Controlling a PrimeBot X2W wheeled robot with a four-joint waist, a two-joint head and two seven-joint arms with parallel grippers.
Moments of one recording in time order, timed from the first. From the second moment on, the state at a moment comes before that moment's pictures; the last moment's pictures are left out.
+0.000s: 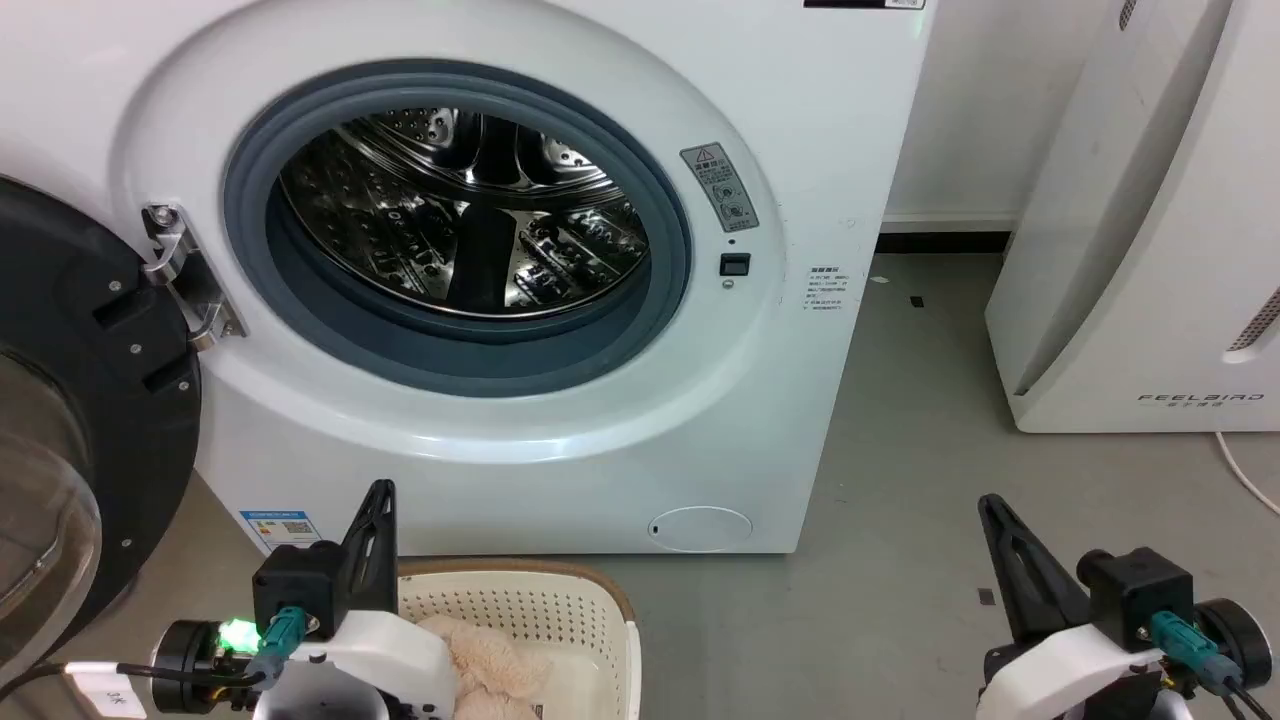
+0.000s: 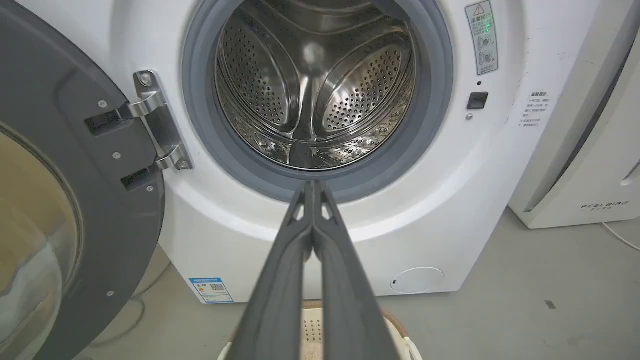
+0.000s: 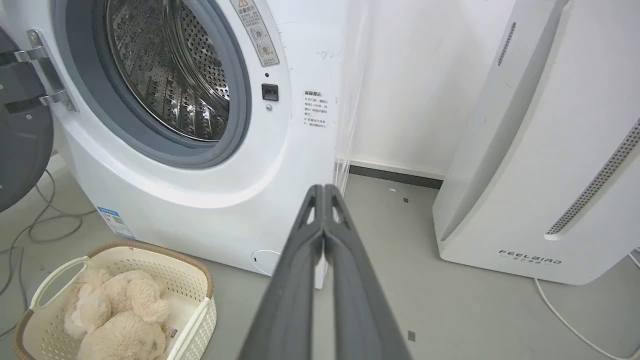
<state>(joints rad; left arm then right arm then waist) -0.01 0.05 0.00 0.00 0.00 0.00 0.00 0.01 -0.05 0.00 0.00 0.01 0.13 0.00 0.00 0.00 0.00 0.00</state>
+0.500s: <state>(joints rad) -0.01 0.05 0.00 0.00 0.00 0.00 0.00 0.01 -0.05 0.00 0.00 0.01 0.13 0.00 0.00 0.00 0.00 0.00</state>
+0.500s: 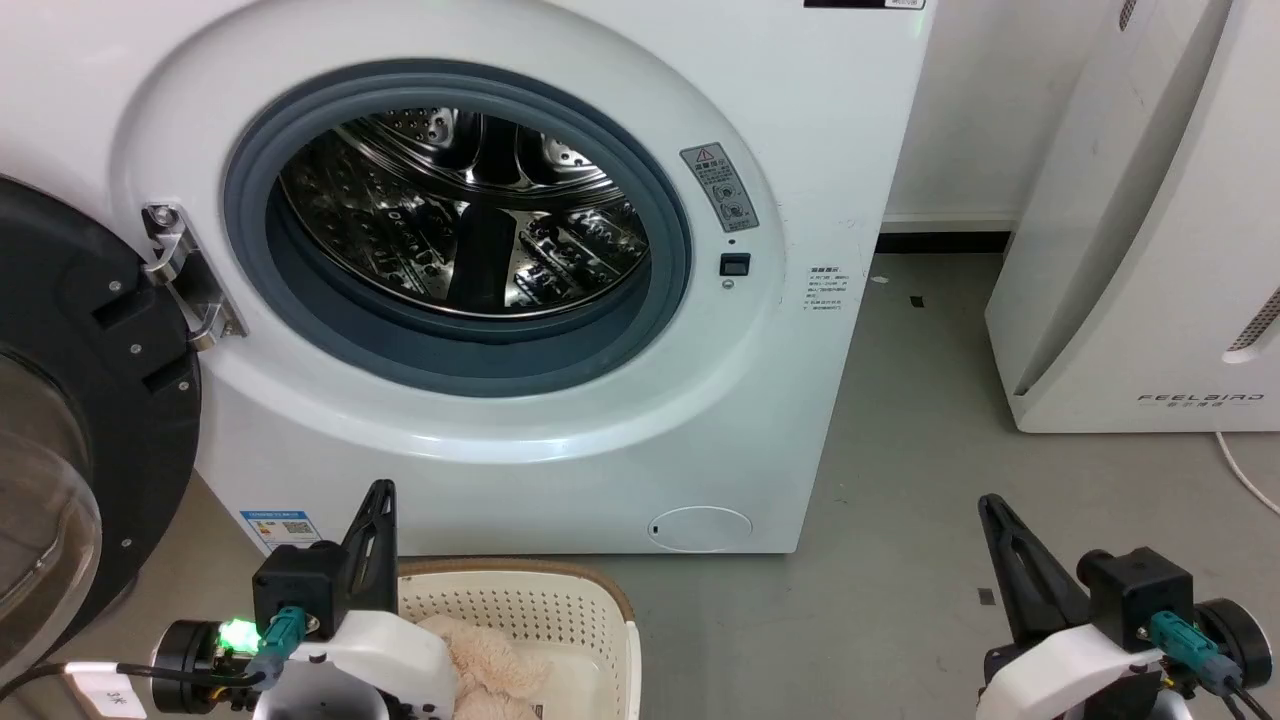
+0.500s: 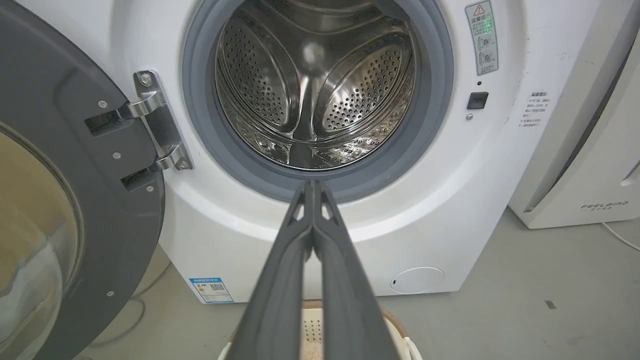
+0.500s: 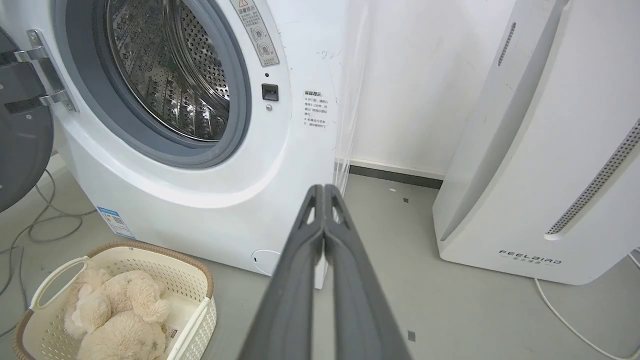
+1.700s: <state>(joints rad) -0.02 0.05 -0.01 0.02 0.00 0.02 -0.02 0.01 -0.05 -0.02 0.00 0.03 0.13 -0.02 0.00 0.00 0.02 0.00</state>
